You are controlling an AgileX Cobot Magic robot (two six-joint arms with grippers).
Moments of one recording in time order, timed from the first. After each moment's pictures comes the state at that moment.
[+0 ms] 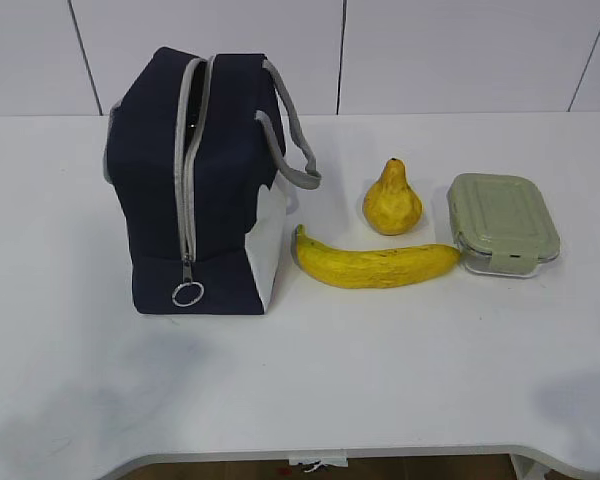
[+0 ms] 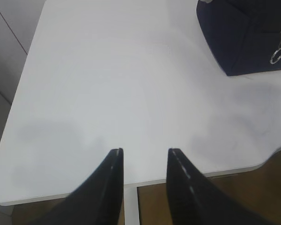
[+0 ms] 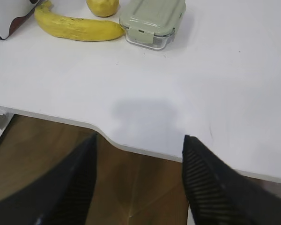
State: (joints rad) left arm 0.00 0.01 -0.53 -0.05 1.11 0.13; right arm 0.07 -0.02 -0.51 0.03 1.17 -0.16
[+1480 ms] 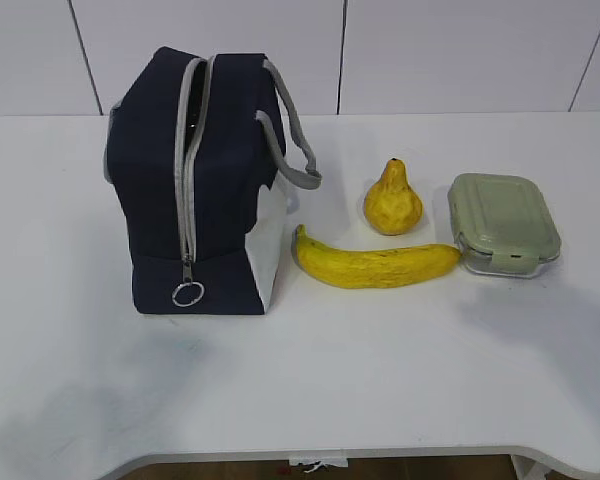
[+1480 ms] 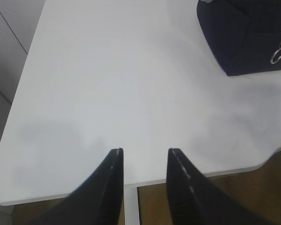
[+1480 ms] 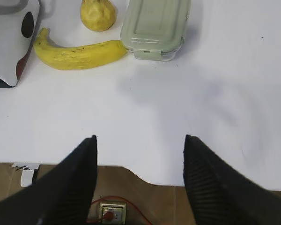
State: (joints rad) left arm 0.00 0.01 -0.53 -0.05 1.11 0.13; right arm 0.07 0.61 -0.77 0.07 1.01 0.06
